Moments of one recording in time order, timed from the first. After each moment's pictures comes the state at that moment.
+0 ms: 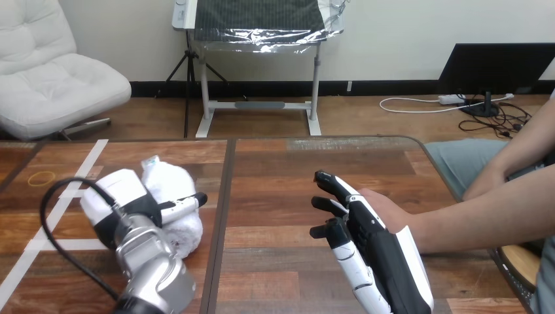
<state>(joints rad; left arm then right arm) -0.50 0.22 -0.38 0.58 0.79 0.83 0.10 0.41 -0.08 0.29 -0.12 -0.17 -0.48 -0.08</state>
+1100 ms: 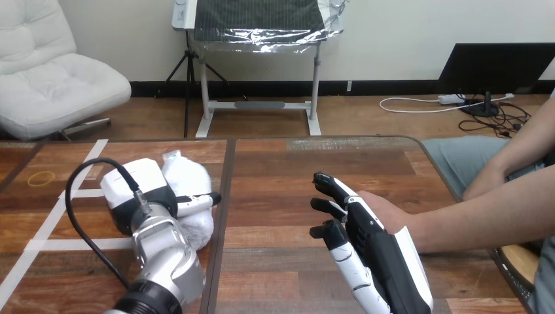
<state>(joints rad) -0.58 0.20 -0.46 0.71 0.79 0.76 0.14 0.41 -0.08 0.28 -0.12 -0.17 -0.48 -0.06</state>
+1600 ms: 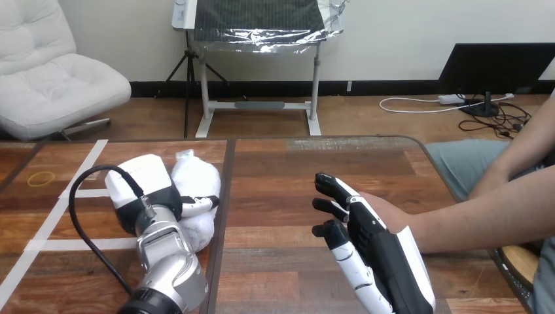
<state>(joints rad) -0.55 0.19 -0.45 0.68 0.78 0.72 0.23 0.41 -0.08 0.27 -0.12 -0.16 -0.48 -0.05</state>
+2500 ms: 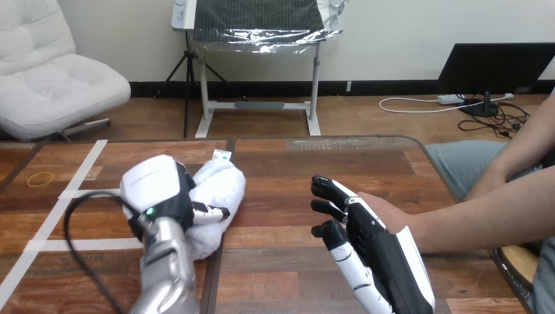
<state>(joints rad) -0.38 0.20 -0.36 0.53 0.68 0.43 0.39 0.41 -0.08 0.27 -0.12 -0.16 -0.48 -0.04</state>
